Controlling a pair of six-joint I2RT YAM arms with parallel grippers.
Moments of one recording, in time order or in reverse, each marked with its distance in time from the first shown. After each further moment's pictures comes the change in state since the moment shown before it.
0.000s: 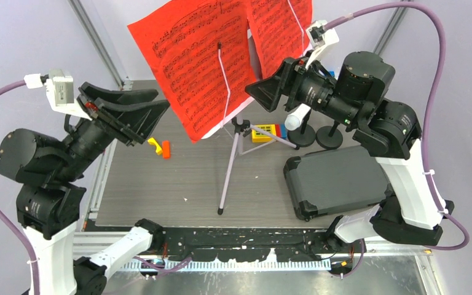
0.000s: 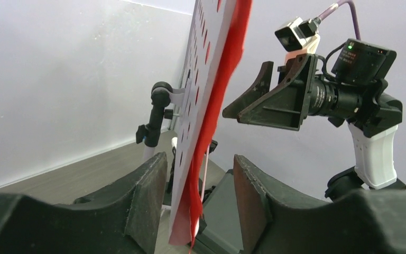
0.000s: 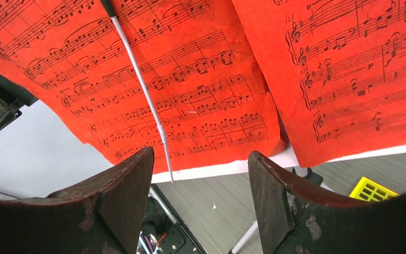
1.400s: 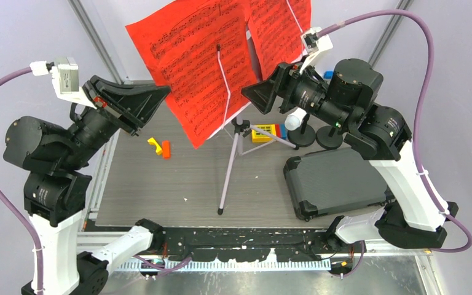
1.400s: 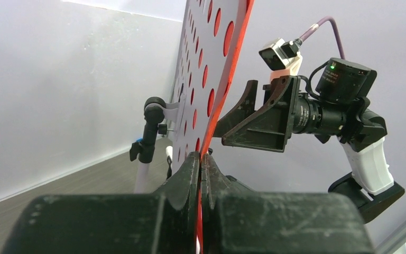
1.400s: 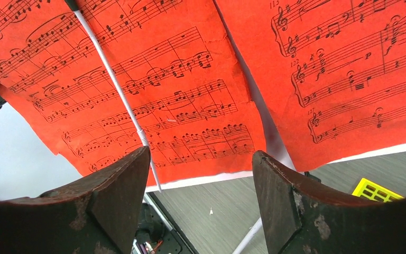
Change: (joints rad) left arm 0.000 0.061 0.023 0.087 0.050 -0.029; right arm 0.001 -0.059 -0.182 0.140 0.025 0.010
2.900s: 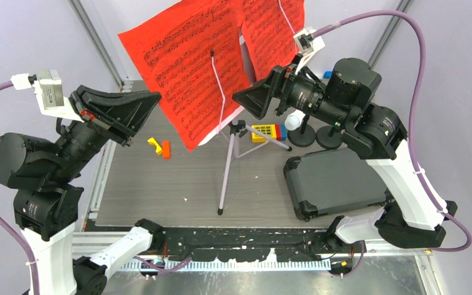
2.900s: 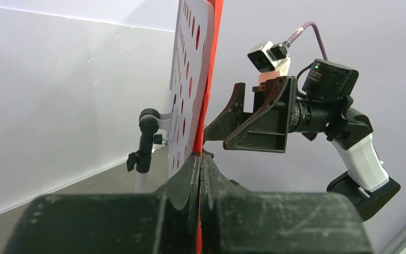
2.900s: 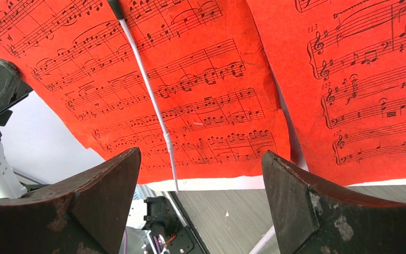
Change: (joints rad) left arm 0.000 -0.043 0.000 -0.014 -0.020 0.034; right arm 0.000 0.003 -0.024 0.074 -0.135 0.000
